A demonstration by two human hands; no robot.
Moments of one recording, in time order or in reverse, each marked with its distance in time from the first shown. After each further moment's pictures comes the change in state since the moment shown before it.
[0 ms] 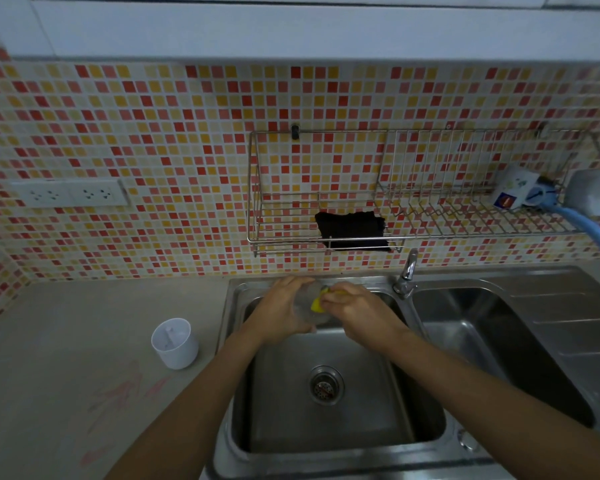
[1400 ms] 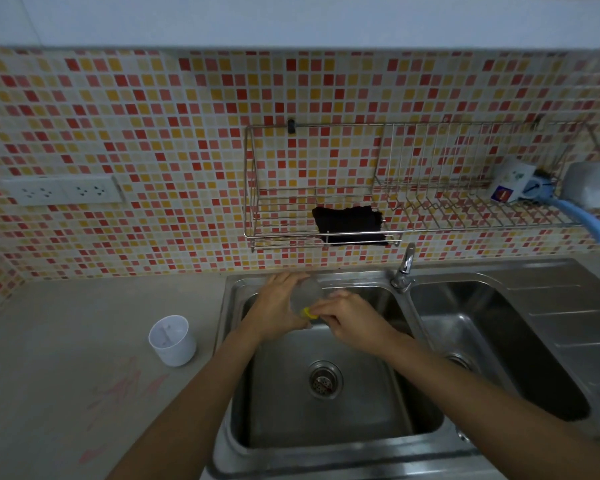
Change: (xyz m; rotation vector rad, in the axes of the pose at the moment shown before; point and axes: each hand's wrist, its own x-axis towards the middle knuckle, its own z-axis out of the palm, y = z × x) left_hand -0.002 -0.004 0.003 0.121 0.044 0.009; right_hand -0.001 -0.014 0.011 0.276 -0.067 0.153
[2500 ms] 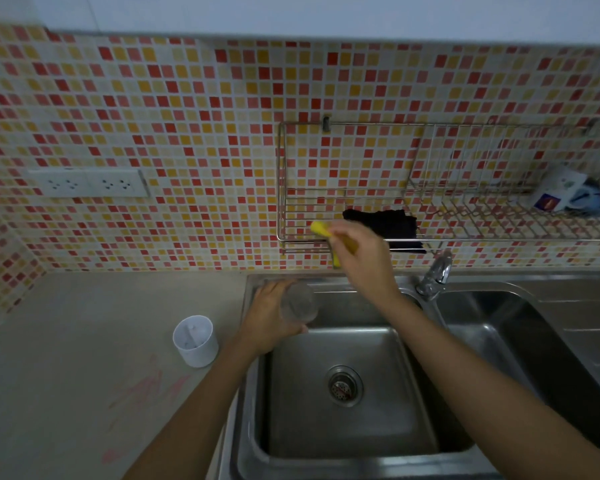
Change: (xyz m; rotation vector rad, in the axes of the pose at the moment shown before) left_hand -0.024 -0.065 -0.014 -0.171 0.062 -0.219; right_hand 0.097 -0.035 -0.037 0.323 0.554 0.234
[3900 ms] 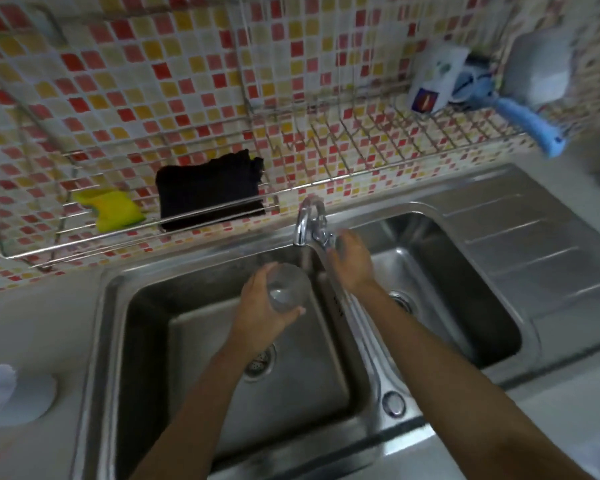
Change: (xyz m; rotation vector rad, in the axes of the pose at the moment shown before) left_hand 0.068 0.118 0.226 -0.209 -0.154 -0.144; right_hand -0.082 0.316 -0.092 -0.154 -0.024 0.638
